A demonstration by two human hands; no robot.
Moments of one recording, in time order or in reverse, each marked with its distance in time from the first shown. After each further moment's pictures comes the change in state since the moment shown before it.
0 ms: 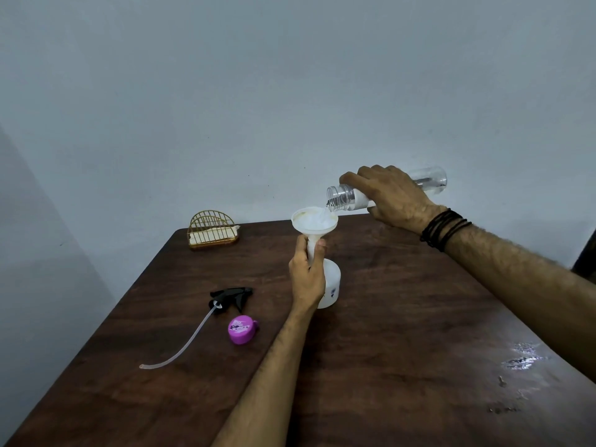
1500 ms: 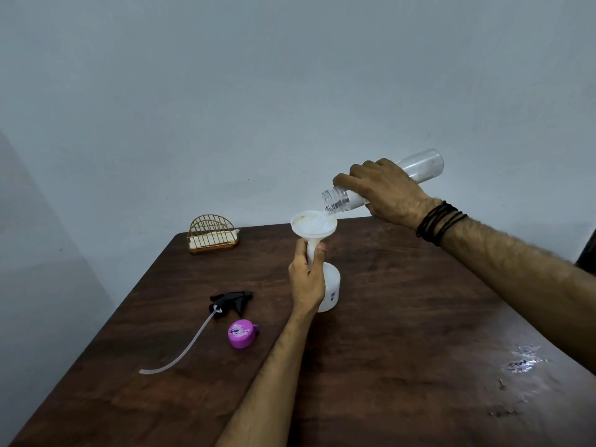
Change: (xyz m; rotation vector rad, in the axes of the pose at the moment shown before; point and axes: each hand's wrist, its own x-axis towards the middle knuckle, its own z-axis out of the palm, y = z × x) left_hand -0.001 -0.001 0.000 -0.014 0.006 -0.023; right_hand 0.014 0.001 -0.009 -0.128 0.010 -0.107
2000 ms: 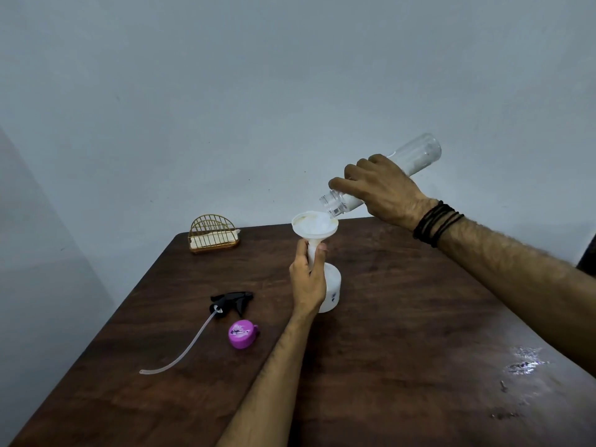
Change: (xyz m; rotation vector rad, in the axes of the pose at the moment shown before) left_hand 0.001 -0.001 0.001 -0.005 0.002 0.008; right_hand 0.008 0.001 0.005 -0.127 0.085 -0.114
